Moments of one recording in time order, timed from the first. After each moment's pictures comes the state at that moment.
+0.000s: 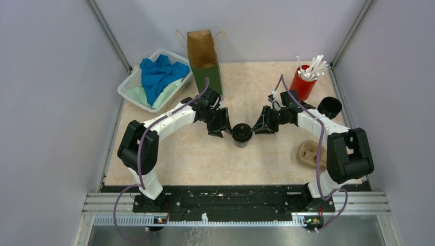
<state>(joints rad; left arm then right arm) -0.59 1.74 1.28 -0.61 0.38 -0.68 0.25 1.56 0.96 -0.42 -0.70 0.53</state>
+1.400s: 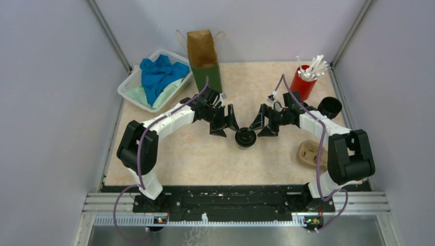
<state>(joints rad) -0.58 1.74 1.28 -0.53 0.53 -0.69 0.23 1.54 0.94 -0.40 -0.80 0.47</state>
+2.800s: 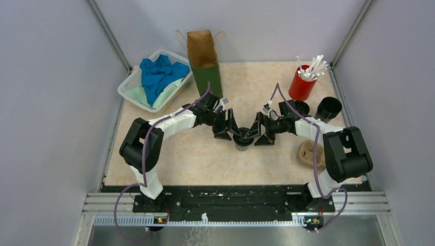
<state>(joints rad) -0.58 1.78 1.17 -0.33 0.65 -0.74 0.27 1.57 0.81 -0.25 -0.87 0.53</state>
